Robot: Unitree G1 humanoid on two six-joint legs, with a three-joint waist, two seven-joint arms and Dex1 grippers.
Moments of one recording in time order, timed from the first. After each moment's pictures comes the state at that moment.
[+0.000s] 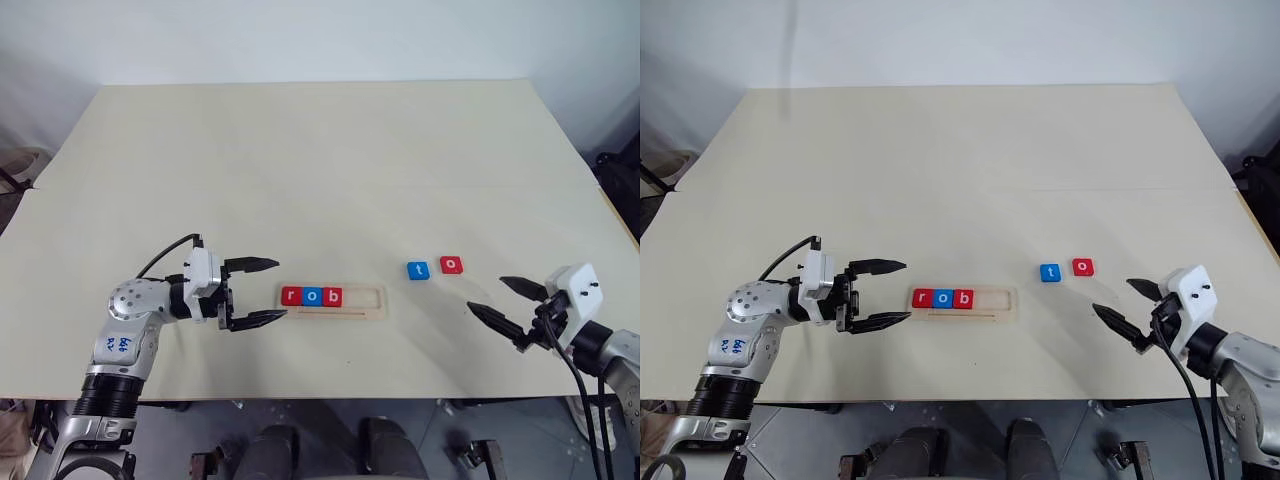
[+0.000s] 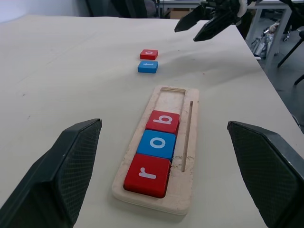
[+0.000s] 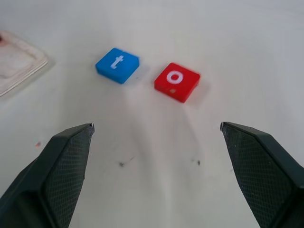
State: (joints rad) left arm -0.34 0.57 0.02 0.15 -0.44 -0.04 -1.24; right arm 0.10 -0.67 -0.45 -0.25 0.42 0.45 0.88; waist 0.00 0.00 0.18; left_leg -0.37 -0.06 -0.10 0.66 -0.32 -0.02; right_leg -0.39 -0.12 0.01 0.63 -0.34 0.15
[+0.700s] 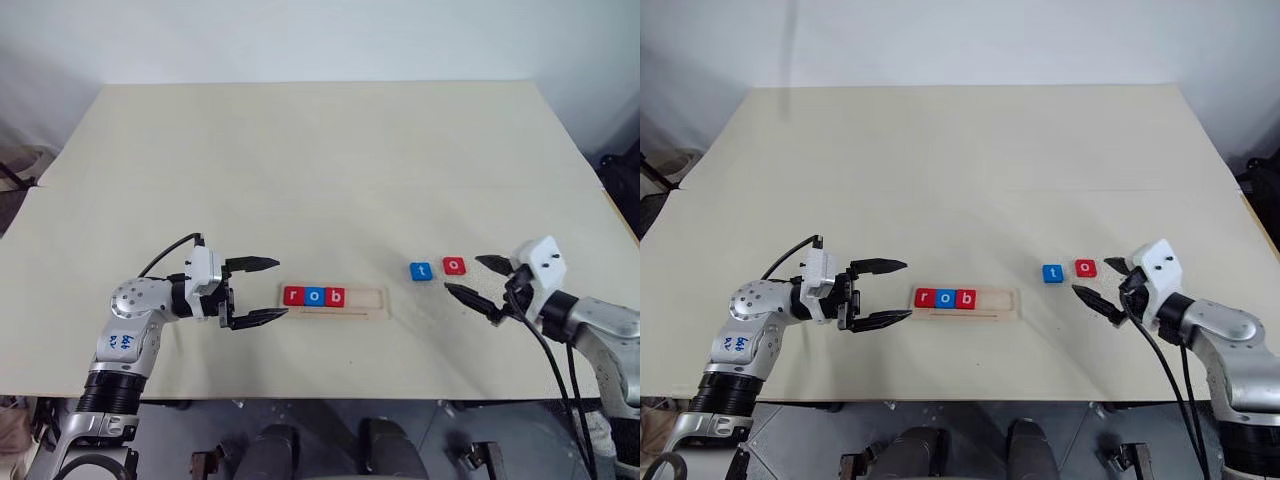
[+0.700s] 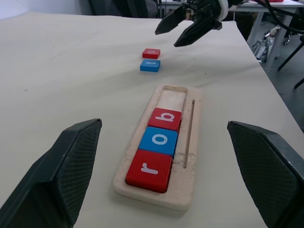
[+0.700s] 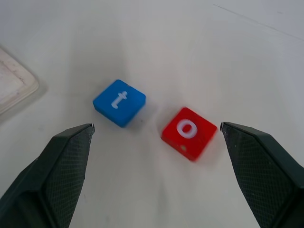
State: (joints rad) left arm -0.35 0.56 0.02 0.16 -0.44 -0.01 -1.23; right arm -0.12 -0.72 -0.24 -0.18 0.37 0.50 0.80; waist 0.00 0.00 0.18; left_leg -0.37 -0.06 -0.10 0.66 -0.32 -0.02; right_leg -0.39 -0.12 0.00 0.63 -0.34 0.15
